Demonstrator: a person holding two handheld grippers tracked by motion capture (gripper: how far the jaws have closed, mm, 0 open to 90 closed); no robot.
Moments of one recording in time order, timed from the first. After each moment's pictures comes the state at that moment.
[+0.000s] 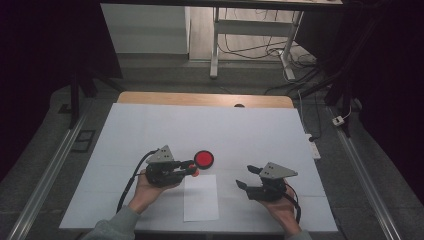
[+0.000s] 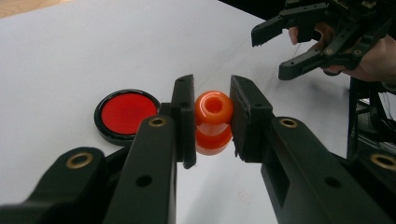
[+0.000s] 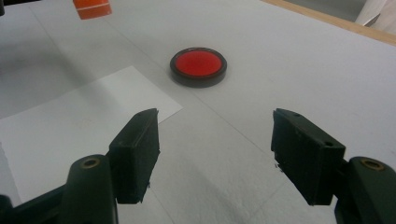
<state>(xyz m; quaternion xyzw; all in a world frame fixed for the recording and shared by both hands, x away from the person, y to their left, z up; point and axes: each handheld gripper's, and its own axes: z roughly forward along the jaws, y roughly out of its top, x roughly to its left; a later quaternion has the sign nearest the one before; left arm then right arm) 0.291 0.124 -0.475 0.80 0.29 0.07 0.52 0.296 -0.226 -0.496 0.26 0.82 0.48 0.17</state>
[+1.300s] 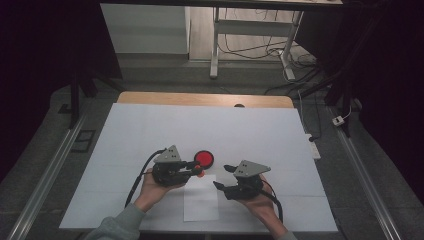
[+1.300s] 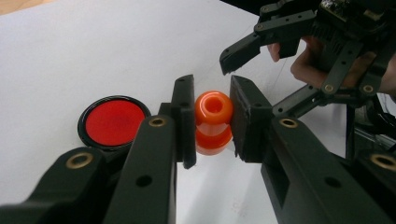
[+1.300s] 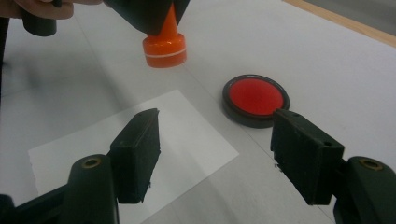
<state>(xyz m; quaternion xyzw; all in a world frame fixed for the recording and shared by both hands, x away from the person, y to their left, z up) 0.296 0.109 -0.475 0.81 0.28 0.06 0.51 0.298 -0.164 -0.493 0.20 0.85 0.47 0.14</state>
